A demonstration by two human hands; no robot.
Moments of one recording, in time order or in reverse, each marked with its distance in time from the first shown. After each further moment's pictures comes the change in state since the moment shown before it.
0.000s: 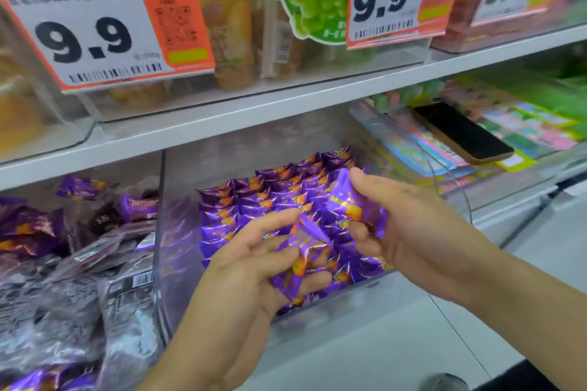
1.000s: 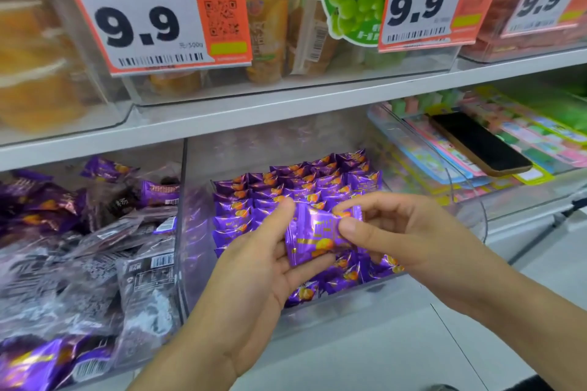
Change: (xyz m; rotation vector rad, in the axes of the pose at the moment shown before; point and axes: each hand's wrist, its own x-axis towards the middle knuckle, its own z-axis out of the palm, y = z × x) left_hand -0.004 0.002 0.002 -0.020 0.060 0.028; right_hand -0.009 0.009 0.000 -0.366 -0.110 -0.175
